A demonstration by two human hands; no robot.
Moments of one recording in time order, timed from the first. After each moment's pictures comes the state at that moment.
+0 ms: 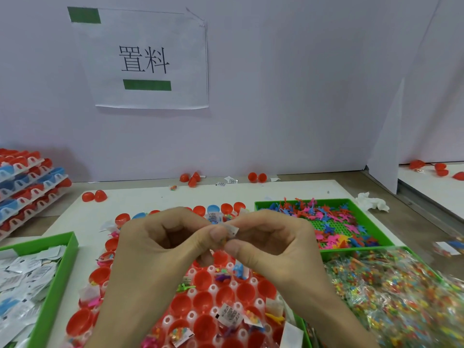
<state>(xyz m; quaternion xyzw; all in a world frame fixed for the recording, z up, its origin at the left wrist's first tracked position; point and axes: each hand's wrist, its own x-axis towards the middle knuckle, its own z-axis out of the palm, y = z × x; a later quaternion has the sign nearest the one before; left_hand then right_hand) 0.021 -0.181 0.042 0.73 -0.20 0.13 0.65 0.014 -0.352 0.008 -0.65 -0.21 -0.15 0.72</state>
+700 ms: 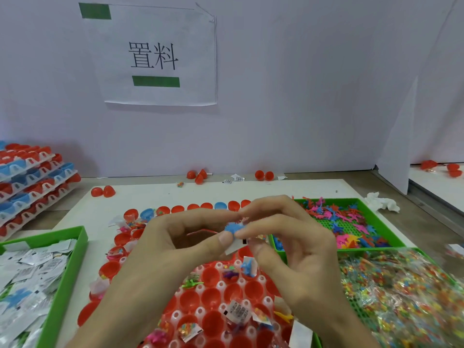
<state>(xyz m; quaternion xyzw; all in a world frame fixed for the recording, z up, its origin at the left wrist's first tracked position) 0.028 -0.168 0.034 0.71 -0.19 -0.06 0.68 0.011 -0.349 0.004 -0.72 -0.25 -0.31 0.57</state>
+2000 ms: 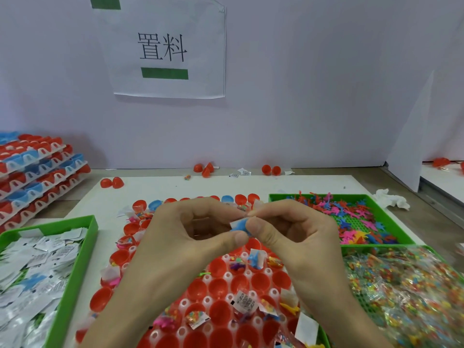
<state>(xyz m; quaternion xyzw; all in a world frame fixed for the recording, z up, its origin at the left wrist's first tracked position) 0.023 -0.171 0.041 0.76 -0.22 0.04 0.61 0.010 -0.342 0.008 -0.65 -0.16 -0.20 0.71</state>
